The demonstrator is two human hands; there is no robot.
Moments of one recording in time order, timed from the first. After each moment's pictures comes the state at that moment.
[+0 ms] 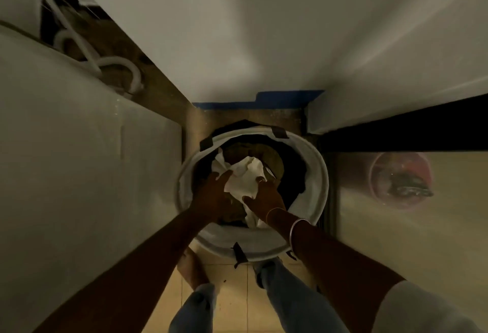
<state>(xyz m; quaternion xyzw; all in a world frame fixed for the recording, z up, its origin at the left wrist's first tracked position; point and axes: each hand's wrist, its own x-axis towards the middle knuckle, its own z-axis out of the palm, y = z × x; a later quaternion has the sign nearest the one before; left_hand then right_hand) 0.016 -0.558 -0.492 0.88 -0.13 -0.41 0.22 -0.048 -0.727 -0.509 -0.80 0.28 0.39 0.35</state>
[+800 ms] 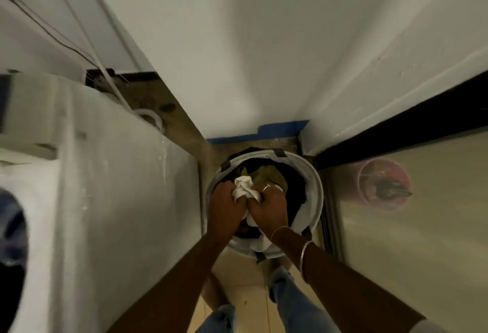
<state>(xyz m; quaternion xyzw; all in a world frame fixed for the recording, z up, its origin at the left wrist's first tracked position) 0.014 -0.567 -0.322 0.89 -0.04 -0.22 0.40 -0.036 -0.679 -0.328 -0.81 0.32 0.01 0.49</state>
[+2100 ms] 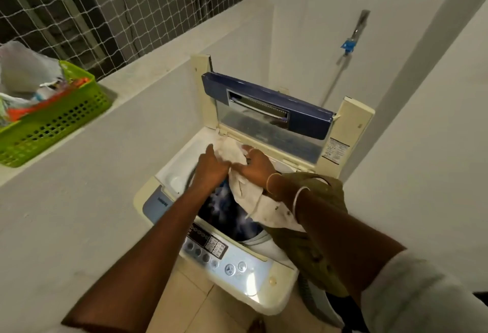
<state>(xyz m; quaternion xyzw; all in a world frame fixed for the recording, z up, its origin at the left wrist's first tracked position) 0.032 -0.115 0.067 0.87 0.22 0.03 0.44 0.087 -0.254 0.042 -0.86 -0.12 0.16 0.47</state>
